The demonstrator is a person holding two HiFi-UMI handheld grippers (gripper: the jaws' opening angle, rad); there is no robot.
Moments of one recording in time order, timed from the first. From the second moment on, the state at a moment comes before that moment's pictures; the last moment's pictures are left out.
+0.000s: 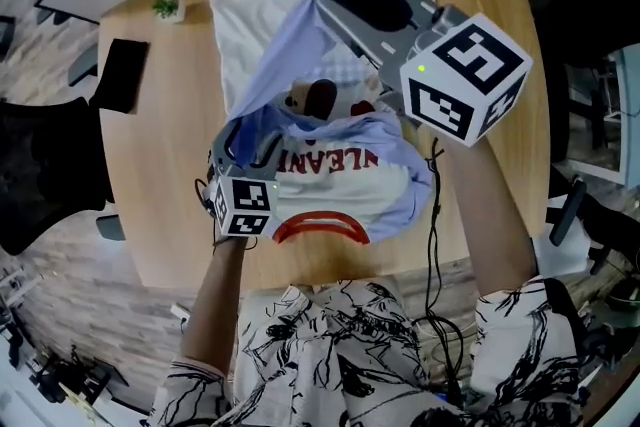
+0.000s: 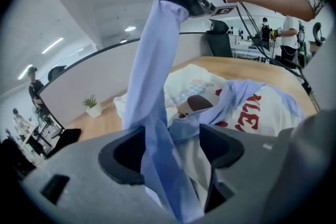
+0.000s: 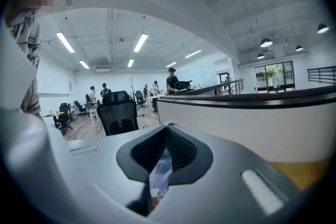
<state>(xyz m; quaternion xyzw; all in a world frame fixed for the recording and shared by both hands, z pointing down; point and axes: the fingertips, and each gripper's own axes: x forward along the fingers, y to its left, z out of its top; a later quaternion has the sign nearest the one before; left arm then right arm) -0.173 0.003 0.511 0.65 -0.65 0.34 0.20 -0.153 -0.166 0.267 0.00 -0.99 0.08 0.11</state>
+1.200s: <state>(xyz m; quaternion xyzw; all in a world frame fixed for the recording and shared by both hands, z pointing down) -0.100 0.042 0.432 0.73 -0.54 0.43 0.05 -0.111 -0.199 0.394 0.06 -0.97 0.09 0.23</state>
